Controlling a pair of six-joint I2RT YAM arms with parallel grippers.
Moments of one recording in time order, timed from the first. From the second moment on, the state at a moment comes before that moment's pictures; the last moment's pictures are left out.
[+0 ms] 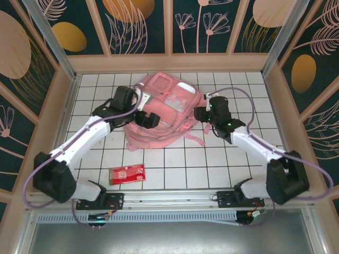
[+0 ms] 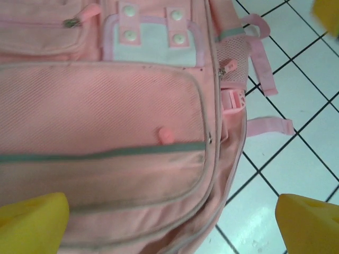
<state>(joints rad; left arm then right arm) -0.50 1.44 1.18 -0.56 0.26 -0.02 0.46 1.29 0.81 -0.05 0.14 0.21</state>
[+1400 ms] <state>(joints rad) -0.71 1.95 1.77 -0.79 0.06 -0.33 0.40 1.49 0.57 0.52 -0.72 -0.46</state>
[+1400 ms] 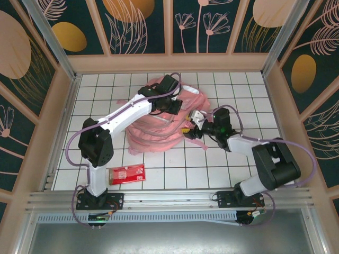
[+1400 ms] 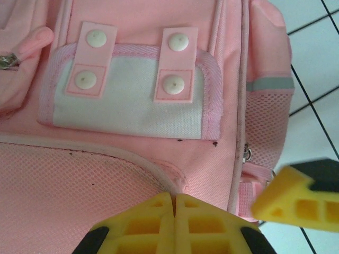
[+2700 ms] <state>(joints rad) -0.67 1.97 1.78 -0.51 0.27 -0.54 0.91 1.50 0.55 0.58 -0.47 -0.56</state>
